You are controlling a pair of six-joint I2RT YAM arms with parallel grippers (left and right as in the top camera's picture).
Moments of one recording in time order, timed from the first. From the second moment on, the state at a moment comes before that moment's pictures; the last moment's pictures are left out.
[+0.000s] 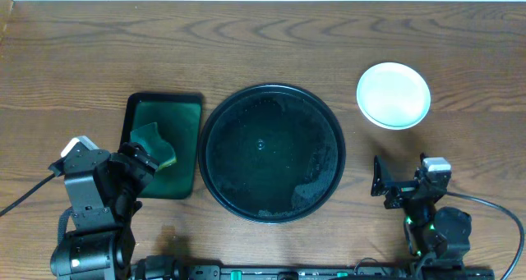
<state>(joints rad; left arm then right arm) 0.14 0.68 0.90 -0.97 -0.11 -0.70 0.05 0.10 0.09 -0.19 -0.09 0.15</state>
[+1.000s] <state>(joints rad) 0.14 0.68 0.90 -0.97 -0.11 -0.70 0.05 0.01 0.05 -0.16 -0.02 0.09</state>
